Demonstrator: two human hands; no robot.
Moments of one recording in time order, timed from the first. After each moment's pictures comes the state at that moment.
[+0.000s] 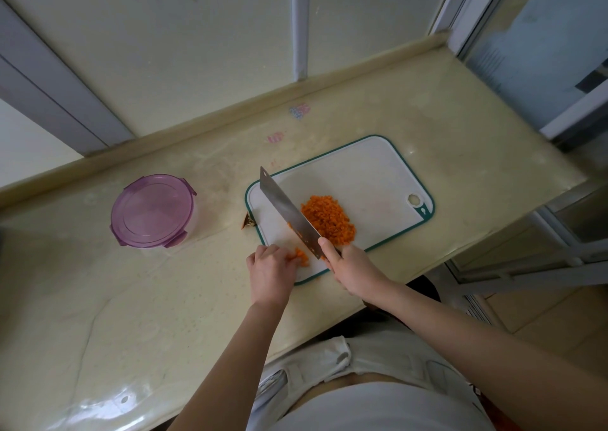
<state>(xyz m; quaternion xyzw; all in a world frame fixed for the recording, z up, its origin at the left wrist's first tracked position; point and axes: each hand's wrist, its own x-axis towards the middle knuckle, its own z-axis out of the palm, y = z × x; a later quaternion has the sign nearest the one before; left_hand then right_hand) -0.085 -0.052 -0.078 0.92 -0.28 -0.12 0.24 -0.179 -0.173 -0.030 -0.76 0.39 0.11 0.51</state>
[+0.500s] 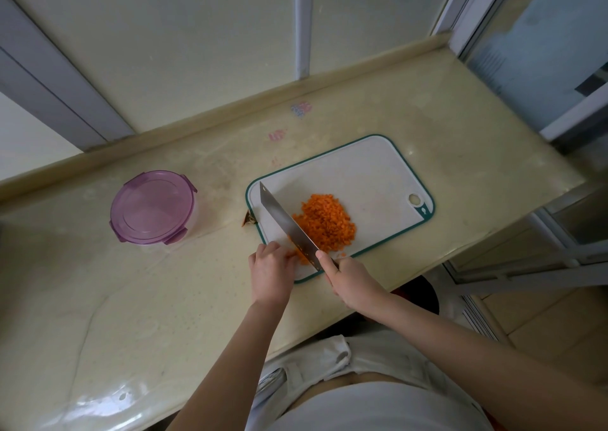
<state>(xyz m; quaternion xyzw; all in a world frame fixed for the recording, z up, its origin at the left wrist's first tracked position) -0.087 -0.051 -0.078 0.92 -0.28 -0.13 0.25 -0.189 -0.156 -0.034 -0.78 0.39 0.13 0.48</state>
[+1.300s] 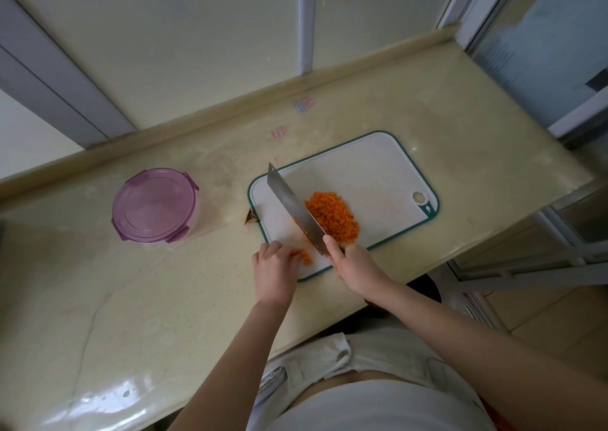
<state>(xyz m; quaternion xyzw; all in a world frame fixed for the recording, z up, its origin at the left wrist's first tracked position) -0.089 -0.051 -0.083 0.92 -0.28 -0.11 0.26 -0.178 -0.173 -0.048 -0.77 0.40 0.10 0.50</state>
